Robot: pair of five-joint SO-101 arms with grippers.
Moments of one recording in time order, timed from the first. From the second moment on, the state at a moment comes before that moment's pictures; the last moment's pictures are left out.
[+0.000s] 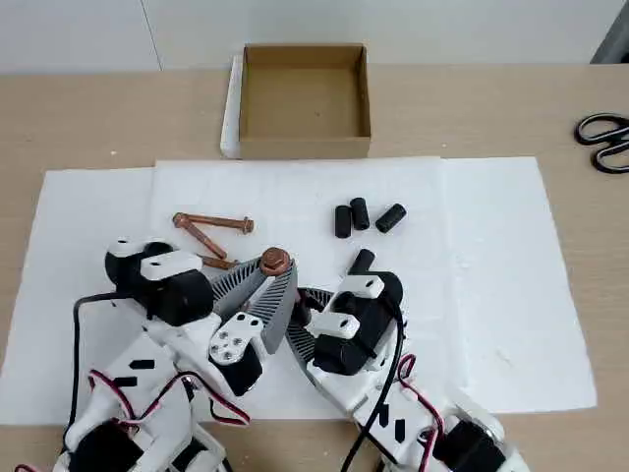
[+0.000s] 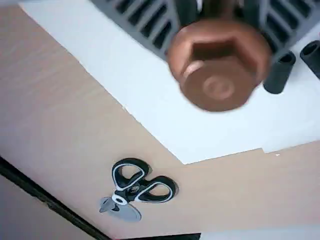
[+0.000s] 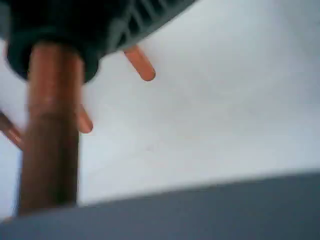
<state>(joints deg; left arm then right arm) 34.9 -92.3 59.1 55.1 23.3 -47.7 -103.2 74.9 52.2 -2.6</state>
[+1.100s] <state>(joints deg) 38.2 -92.9 69.6 56.1 23.7 -47.5 -102.9 75.3 51.9 -2.6</state>
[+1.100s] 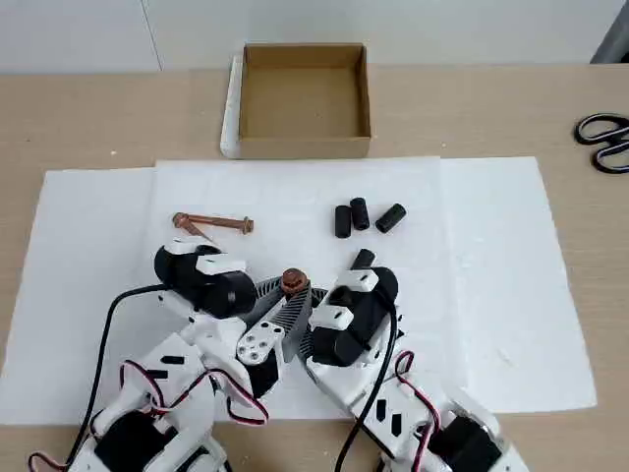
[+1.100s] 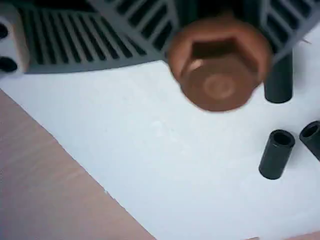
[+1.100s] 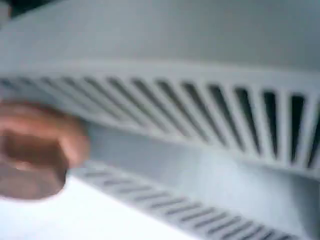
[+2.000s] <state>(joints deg) 33.1 -92.7 71.2 55.2 14.0 -47.7 -102.9 75.7 51.7 -2.6</state>
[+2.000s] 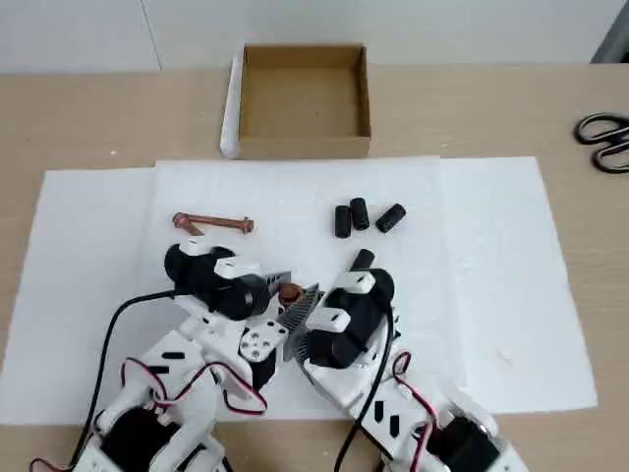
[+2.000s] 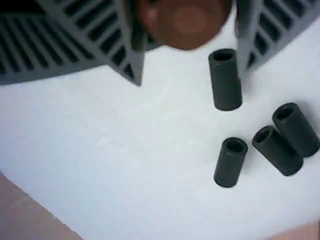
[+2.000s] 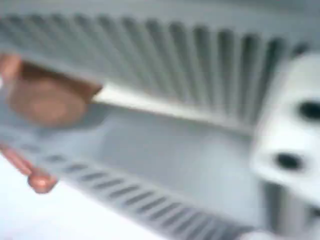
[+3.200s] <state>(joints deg) 8.9 -65.7 43.4 43.6 15.0 -34.9 -103.0 78.8 46.2 -2.6</state>
